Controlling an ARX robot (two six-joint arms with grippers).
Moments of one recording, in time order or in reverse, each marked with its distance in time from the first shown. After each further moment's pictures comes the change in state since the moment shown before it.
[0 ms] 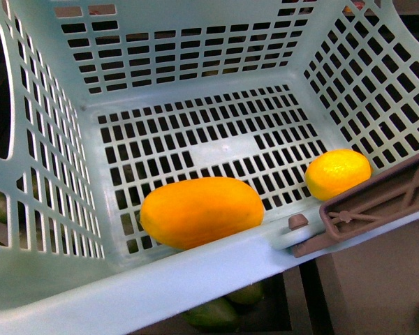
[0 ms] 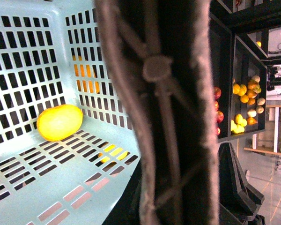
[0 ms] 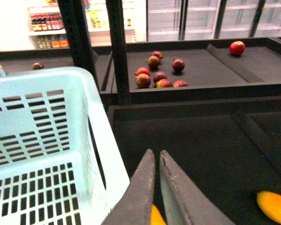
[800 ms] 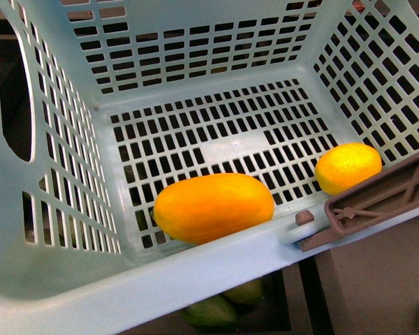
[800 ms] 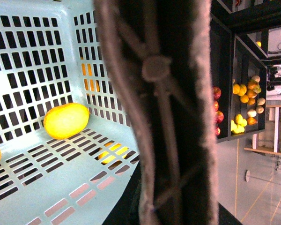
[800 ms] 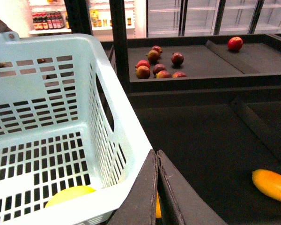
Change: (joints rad) left arm 0.000 0.000 0.000 0.000 0.001 0.002; right arm -0.001 -0.364 -0.196 -0.167 -0.004 0.000
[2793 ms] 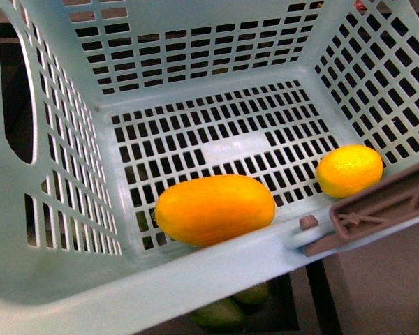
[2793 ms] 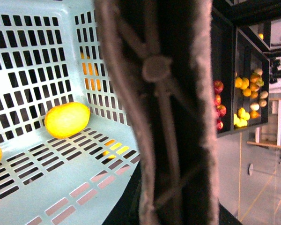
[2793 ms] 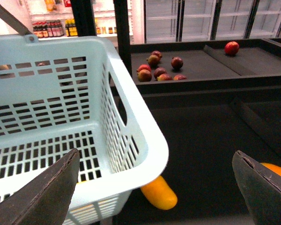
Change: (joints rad) left arm -0.011 0.000 0.000 0.000 0.017 -0.002; right arm 0.000 -0.439 -0.022 -0.395 0.001 -0.002
